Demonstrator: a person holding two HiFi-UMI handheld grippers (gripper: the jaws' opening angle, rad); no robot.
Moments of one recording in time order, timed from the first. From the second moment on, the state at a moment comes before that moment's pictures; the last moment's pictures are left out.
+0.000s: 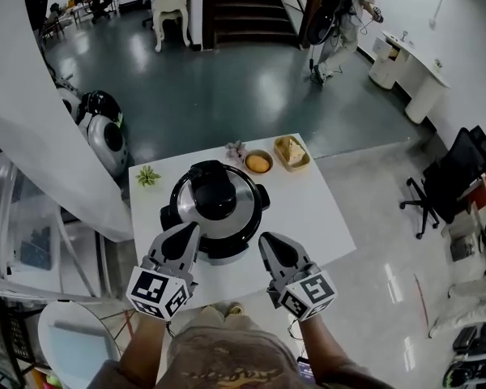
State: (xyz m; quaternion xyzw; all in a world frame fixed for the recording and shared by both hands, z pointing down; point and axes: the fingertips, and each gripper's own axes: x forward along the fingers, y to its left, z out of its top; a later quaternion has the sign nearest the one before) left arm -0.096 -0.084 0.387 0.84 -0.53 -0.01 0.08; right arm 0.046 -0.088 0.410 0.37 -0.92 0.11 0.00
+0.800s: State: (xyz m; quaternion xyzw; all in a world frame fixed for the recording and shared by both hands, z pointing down) left arm -0.098 -0.123 0.392 0.90 -0.43 0.04 0.06; right arm -0.017 -0.134 0.413 0.22 -0.97 0.07 0.07
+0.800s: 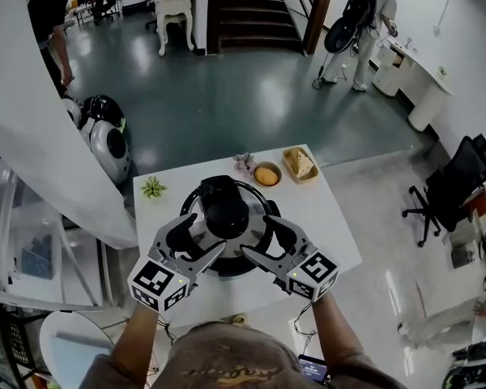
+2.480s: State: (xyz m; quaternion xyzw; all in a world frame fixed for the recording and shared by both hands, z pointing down) left arm -0.082 -0.172 0.437 0.92 -0.34 0.16 0.04; right arm -0.070 -0.182 0.449 0.02 -0.97 -0.02 0.25
